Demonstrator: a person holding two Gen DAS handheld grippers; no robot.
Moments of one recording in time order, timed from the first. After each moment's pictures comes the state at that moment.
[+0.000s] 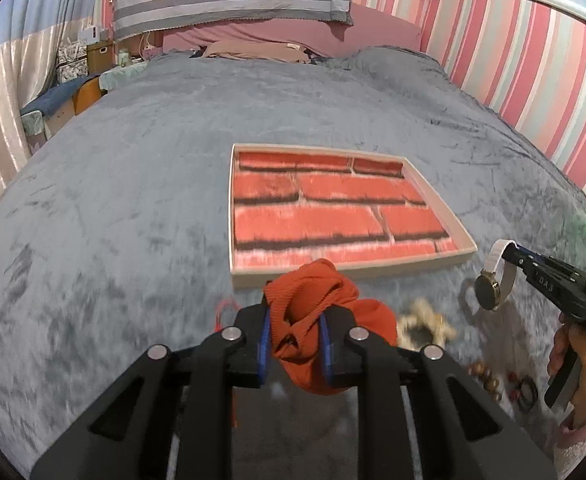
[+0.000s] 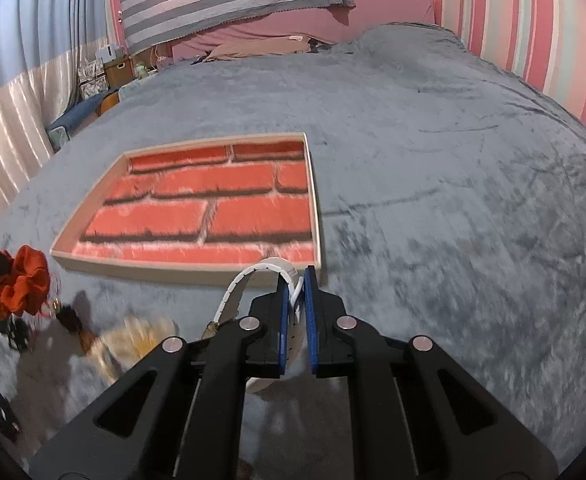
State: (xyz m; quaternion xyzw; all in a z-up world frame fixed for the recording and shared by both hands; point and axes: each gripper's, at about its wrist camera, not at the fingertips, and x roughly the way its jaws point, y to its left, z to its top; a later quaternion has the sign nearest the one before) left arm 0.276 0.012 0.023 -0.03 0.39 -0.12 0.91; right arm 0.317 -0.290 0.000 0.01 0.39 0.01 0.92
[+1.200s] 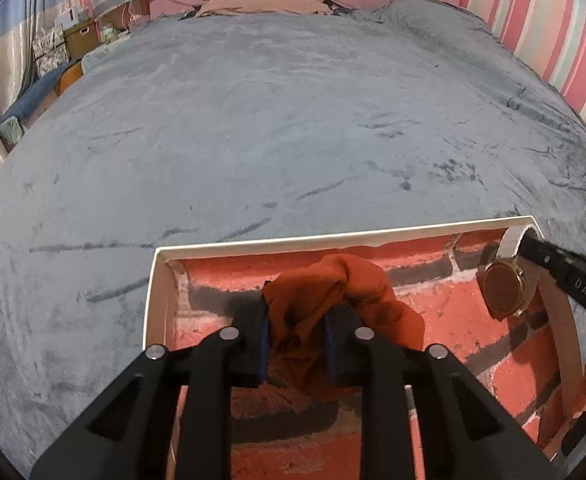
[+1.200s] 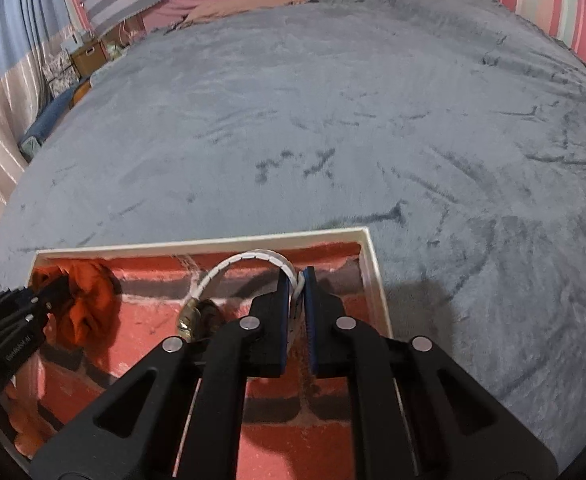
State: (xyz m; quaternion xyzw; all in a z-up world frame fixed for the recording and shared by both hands) left arm 0.557 -0.035 -0.060 0.01 0.48 -0.08 0.88; right arm 0.582 -0.270 -0.056 0.05 0.48 0.01 0.87
